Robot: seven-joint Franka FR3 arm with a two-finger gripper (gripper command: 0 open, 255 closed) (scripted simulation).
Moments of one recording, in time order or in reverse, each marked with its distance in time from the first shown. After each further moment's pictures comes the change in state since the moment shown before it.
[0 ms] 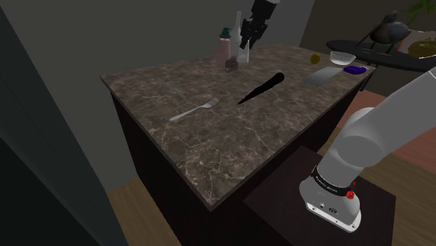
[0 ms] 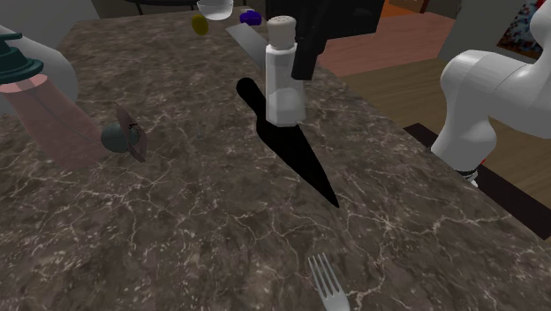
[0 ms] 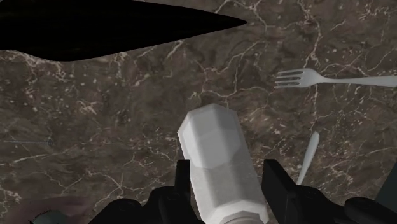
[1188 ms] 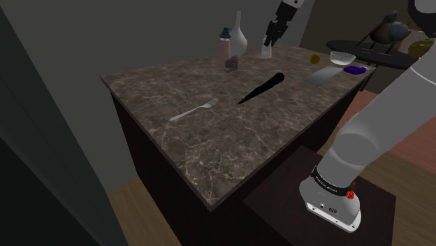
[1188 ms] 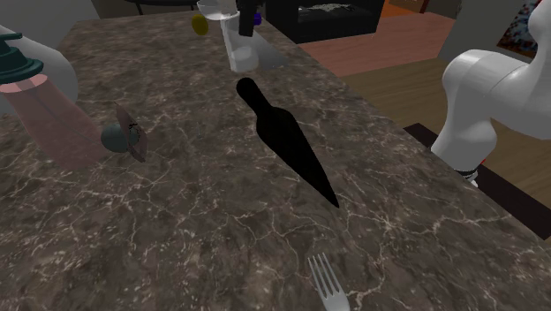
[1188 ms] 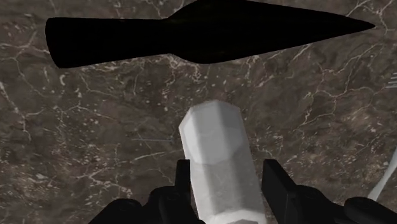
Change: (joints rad) arm -0.095 0.158 -0.259 0.154 0.034 -0.049 -0.358
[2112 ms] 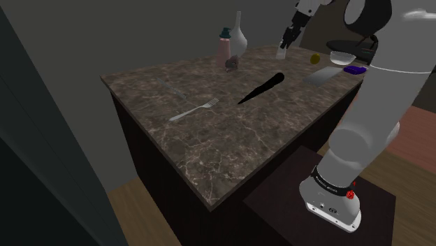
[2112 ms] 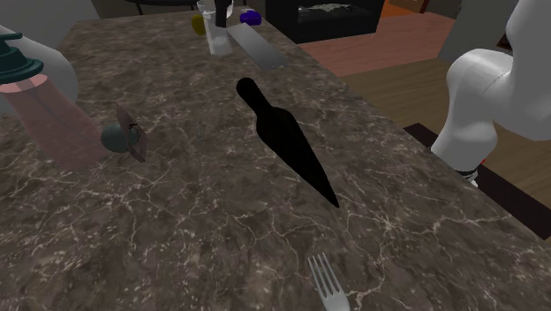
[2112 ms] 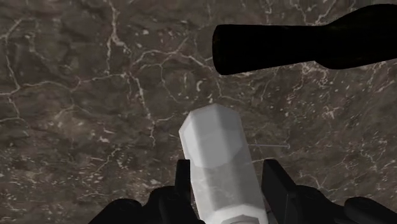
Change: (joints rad) arm -0.159 0.375 -0.205 0.335 0.209 -0.094 -0.380
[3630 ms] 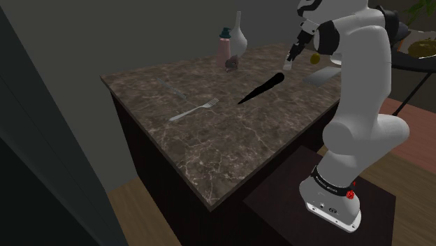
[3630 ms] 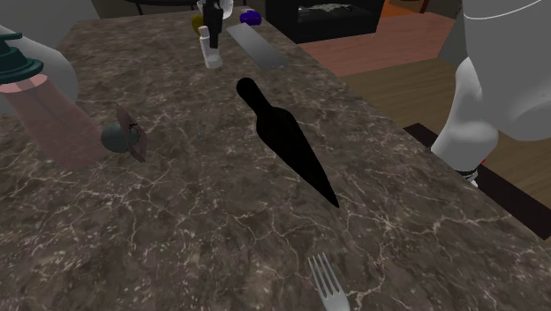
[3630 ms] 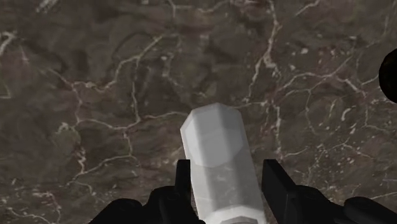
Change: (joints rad) arm -0.285 0.432 -0.003 0.355 0.237 -0.050 -0.242
